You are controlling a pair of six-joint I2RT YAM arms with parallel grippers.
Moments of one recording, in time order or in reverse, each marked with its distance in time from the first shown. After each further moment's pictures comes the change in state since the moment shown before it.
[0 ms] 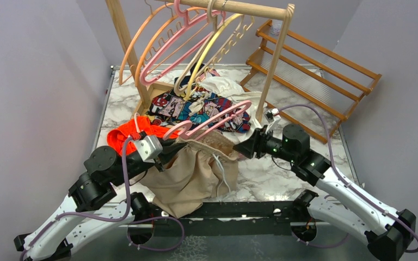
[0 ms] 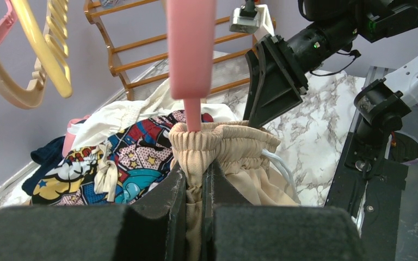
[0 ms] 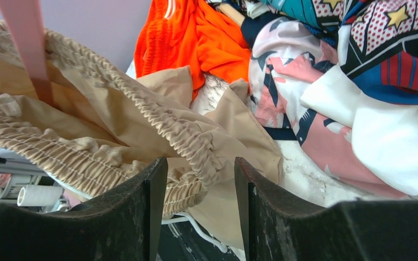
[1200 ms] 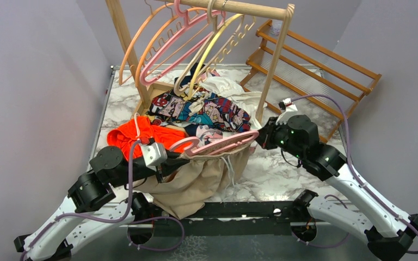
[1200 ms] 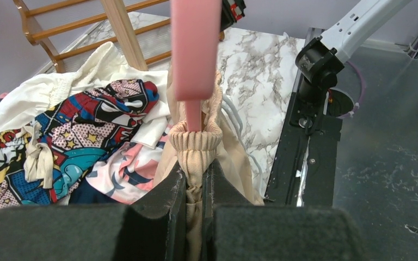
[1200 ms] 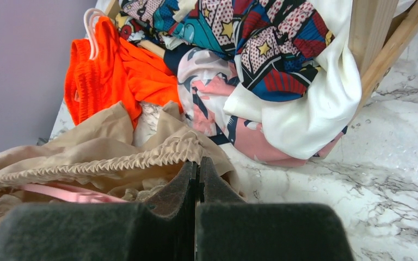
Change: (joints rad) left arm 0.000 -0.012 -0.004 -0.144 0.195 -0.066; right arm 0.002 0.029 0.243 -0.364 0.335 -0.041
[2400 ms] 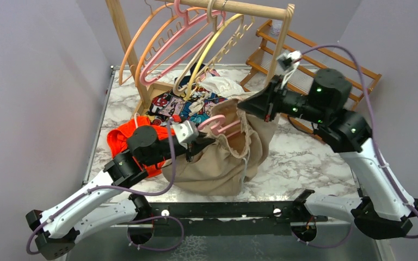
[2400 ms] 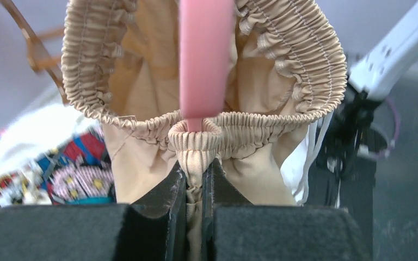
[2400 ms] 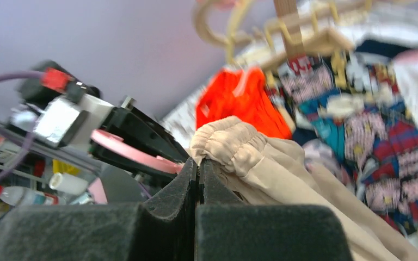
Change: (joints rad) left arm 0.000 0.316 -0.050 0.348 -0.026 0.005; right arm -0.002 0.285 0.647 -0.121 -0.460 -0.164
